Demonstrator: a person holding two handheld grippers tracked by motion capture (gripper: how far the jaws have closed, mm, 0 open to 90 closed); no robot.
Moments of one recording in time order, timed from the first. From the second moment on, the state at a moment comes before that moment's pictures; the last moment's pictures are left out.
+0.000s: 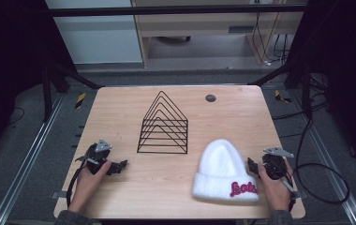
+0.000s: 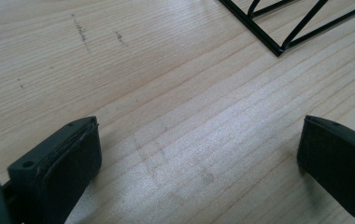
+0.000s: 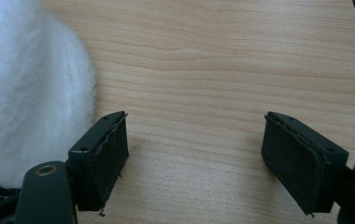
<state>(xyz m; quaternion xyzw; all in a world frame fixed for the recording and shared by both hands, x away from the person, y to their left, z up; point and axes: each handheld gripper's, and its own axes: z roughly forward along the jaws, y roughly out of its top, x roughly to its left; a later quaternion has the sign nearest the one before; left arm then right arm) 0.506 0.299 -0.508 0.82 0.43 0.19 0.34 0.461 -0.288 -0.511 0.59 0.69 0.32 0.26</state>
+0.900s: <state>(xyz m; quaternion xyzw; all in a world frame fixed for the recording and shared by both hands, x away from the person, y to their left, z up) 0.505 0.299 -0.508 0.82 0.43 0.19 0.34 0.462 -0.290 -0.510 0.58 0.70 0.32 0.26</state>
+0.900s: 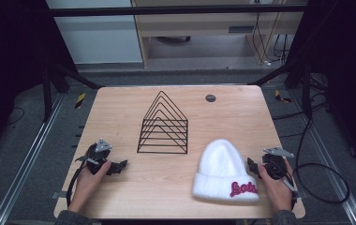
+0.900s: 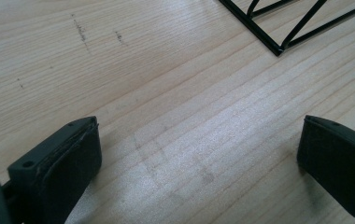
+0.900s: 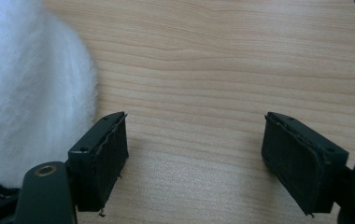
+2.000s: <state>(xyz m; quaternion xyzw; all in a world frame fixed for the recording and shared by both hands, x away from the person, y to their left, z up) 0.505 0.299 -0.508 0.82 0.42 0.19 0.34 0.533 -0.211 -0.444 0.50 0.81 0.27 0.13</state>
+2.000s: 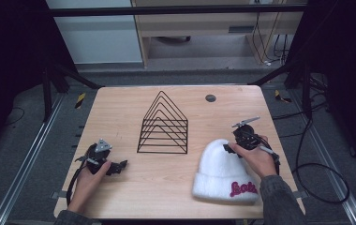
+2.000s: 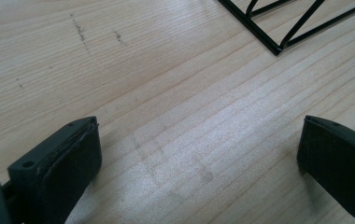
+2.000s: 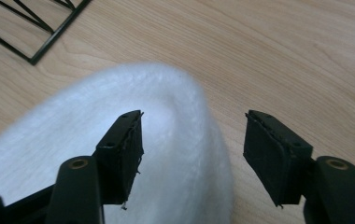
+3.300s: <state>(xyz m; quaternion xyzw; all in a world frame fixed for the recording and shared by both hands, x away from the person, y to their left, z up) 0.501 0.298 -0.508 0.82 0.42 0.19 0.34 0.447 -0.212 -0.383 0.43 0.76 0.44 0.20</state>
